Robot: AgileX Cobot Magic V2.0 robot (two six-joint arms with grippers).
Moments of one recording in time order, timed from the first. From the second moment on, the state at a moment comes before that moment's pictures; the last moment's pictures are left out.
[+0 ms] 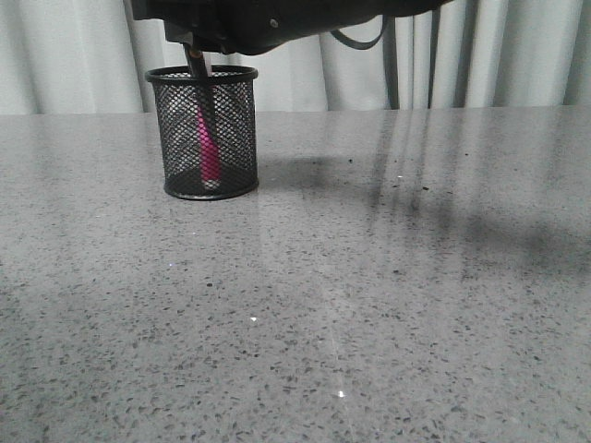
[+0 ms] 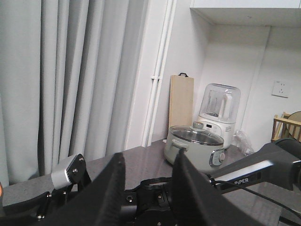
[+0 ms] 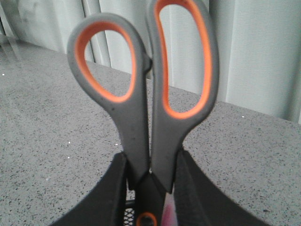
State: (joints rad) left arm -0.57 0.52 -0.80 -1.15 0.35 0.94; right arm 0.63 1.85 -1.25 -0.19 -0.41 0.20
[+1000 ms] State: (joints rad) left arm -0.57 0.52 -0.80 -1.14 0.36 0.94; right arm 0.59 1.85 -1.25 -0.23 -0.61 0.19
